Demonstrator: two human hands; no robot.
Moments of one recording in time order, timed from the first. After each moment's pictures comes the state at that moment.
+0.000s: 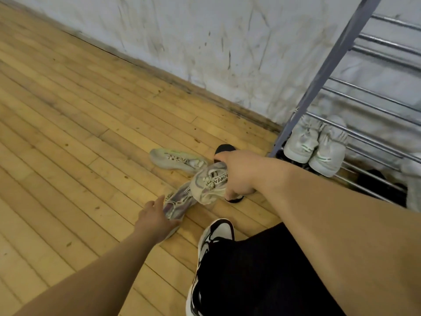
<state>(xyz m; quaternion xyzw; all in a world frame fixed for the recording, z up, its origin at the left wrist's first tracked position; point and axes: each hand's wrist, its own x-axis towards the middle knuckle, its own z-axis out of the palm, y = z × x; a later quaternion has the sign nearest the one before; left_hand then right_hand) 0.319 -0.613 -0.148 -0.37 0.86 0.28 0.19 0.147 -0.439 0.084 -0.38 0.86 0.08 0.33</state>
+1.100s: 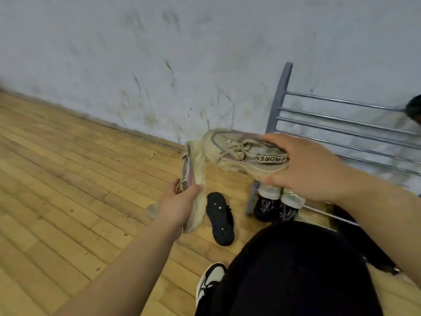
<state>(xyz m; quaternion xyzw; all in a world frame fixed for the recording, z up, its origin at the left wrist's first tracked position) 0.246 -0.536 0.087 -0.35 0.64 0.68 -0.11 0.158 -0.290 0.238 -0.30 0.93 -0.21 0.05</state>
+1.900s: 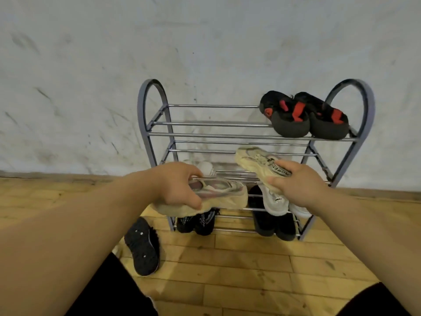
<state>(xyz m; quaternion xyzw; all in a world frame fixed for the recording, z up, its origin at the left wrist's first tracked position) 0.103 -0.316 0.210 0.12 0.97 0.10 0.17 0.098 -0.018 0.171 0.05 0.92 -0.38 0.02</state>
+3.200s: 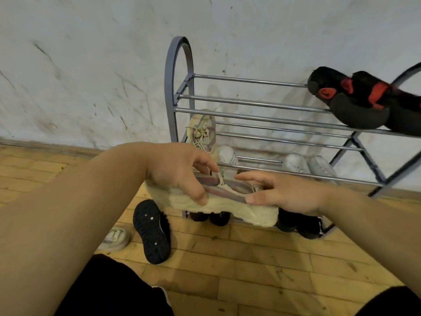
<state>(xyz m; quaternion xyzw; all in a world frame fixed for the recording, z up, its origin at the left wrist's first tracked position) 0.053 -0.406 0.191 0.20 0.92 0.21 0.28 0.055 -0.124 0.142 -0.20 0.84 -0.37 0.34</state>
